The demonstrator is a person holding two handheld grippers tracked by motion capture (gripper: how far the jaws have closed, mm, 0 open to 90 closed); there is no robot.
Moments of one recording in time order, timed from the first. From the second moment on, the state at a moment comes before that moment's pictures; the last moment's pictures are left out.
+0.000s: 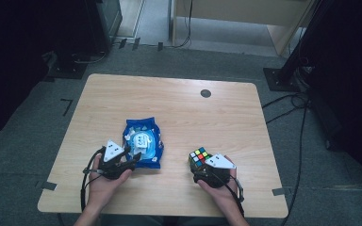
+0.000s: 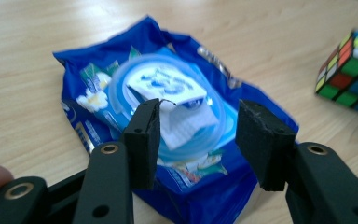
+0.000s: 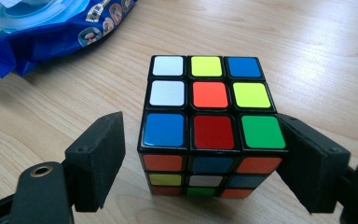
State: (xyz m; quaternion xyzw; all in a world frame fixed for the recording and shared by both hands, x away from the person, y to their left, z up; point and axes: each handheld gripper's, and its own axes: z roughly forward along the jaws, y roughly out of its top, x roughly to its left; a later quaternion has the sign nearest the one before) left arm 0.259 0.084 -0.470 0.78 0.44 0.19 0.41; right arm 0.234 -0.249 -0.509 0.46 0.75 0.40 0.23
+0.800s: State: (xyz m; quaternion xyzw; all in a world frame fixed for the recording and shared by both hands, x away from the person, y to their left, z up) left arm 0.286 0.073 -0.483 0.78 0.47 0.23 0.33; right arm 0.236 -0.243 -0.514 0.46 0.76 0.39 0.23
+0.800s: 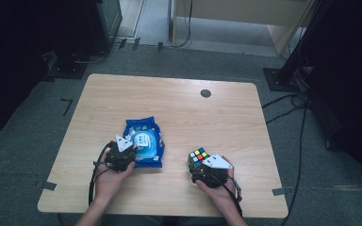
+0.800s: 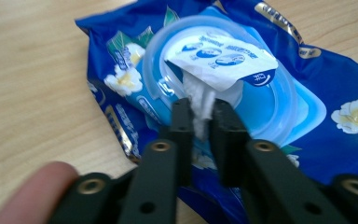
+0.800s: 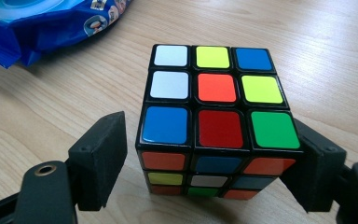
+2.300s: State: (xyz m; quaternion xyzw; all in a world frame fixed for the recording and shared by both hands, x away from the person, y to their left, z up) left arm 0.274 0.093 -0.467 0.73 0.49 0.22 0.42; right arm 0.236 -0.243 -0.517 0.46 0.76 0.39 0.24
